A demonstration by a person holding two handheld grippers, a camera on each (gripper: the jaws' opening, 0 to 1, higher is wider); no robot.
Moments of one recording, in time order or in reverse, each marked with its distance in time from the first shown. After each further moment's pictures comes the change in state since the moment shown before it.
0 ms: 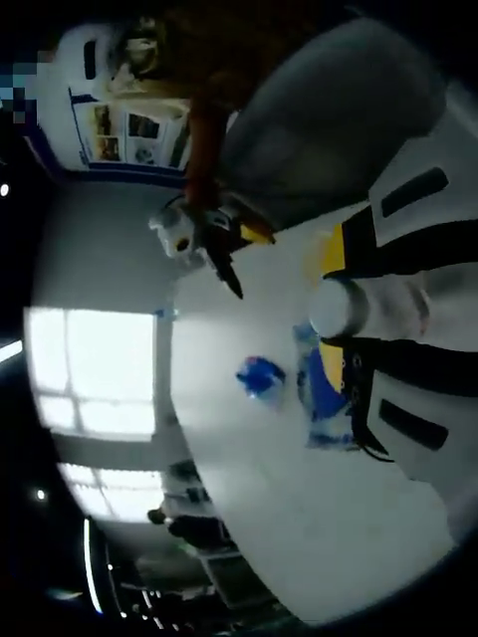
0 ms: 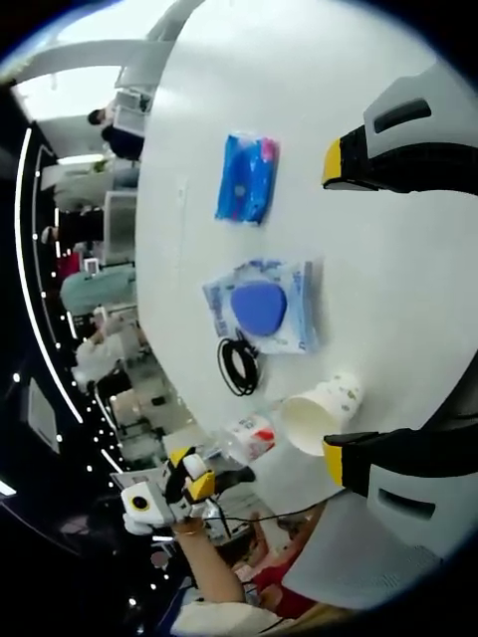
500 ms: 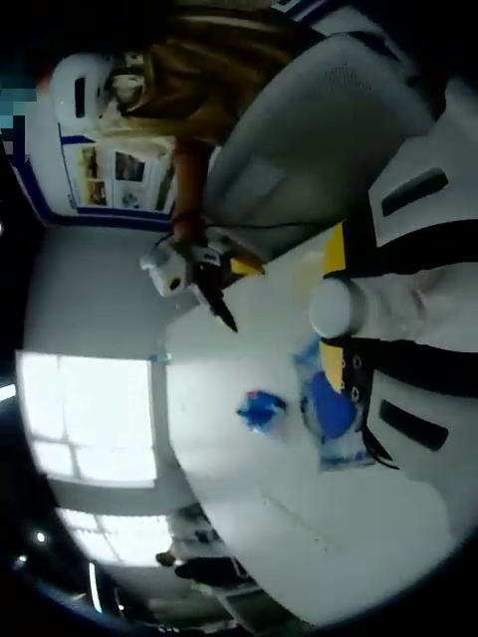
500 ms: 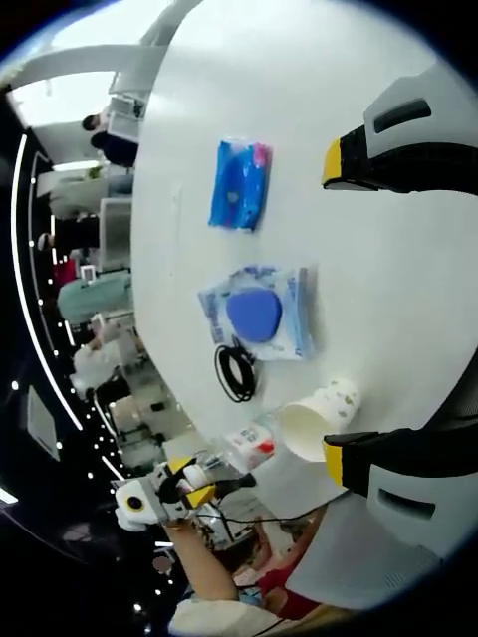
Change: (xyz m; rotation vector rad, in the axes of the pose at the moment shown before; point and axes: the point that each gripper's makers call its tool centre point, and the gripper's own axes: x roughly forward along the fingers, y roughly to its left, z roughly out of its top) left arm -0.003 -0.001 0.000 0.021 0.021 -0.139; right arm 0.000 -0.006 -0.004 0.021 0.014 -0.019
